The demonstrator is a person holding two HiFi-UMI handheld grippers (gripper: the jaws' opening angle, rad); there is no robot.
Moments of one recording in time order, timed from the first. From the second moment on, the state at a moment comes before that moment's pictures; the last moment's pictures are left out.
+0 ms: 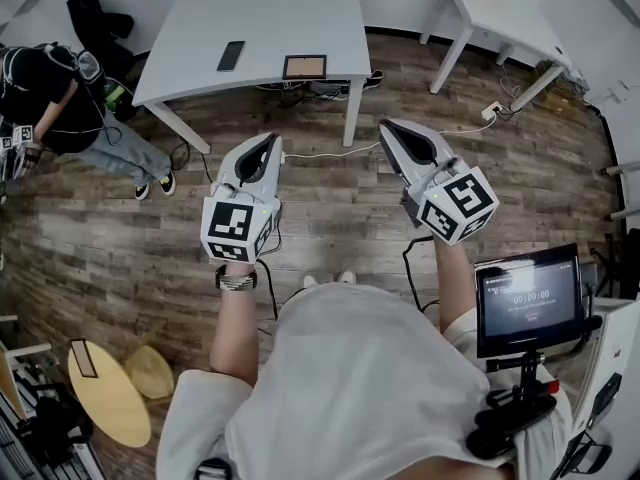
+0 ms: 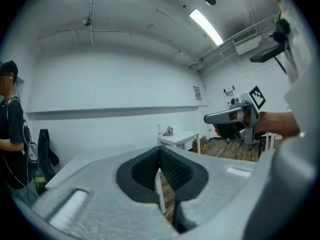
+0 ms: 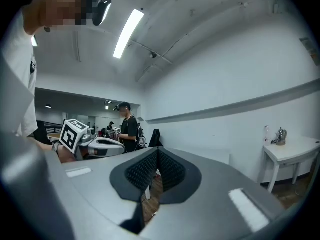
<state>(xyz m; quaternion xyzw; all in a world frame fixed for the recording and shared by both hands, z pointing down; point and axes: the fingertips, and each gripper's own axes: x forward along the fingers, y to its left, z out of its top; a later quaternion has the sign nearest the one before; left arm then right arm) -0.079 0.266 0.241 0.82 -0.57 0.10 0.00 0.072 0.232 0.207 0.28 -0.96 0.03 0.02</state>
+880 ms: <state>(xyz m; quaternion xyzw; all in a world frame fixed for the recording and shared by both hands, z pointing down) -0.054 0.214 0.271 0.81 -0.58 0.11 0.03 0.107 0.197 0.232 0.29 -0.96 0.05 0.03</state>
